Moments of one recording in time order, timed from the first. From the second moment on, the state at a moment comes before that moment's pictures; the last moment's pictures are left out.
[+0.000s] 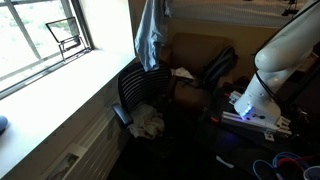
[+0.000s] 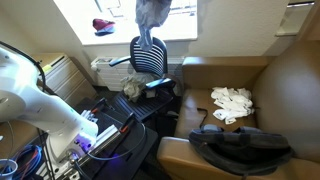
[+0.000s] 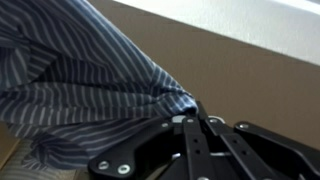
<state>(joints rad) -0.47 -0.16 0.37 -1.97 0.68 3.45 0.68</state>
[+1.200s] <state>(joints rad) -0.22 0.13 0.11 -1.50 0.90 3.45 0.77</state>
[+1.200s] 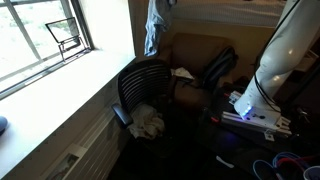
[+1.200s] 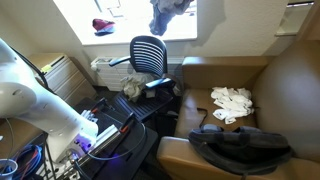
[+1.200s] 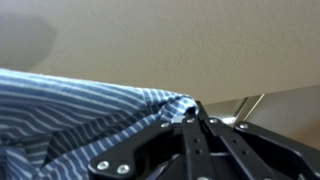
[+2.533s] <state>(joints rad) -0.14 0.16 0.33 -1.55 0.99 2.93 0.97</state>
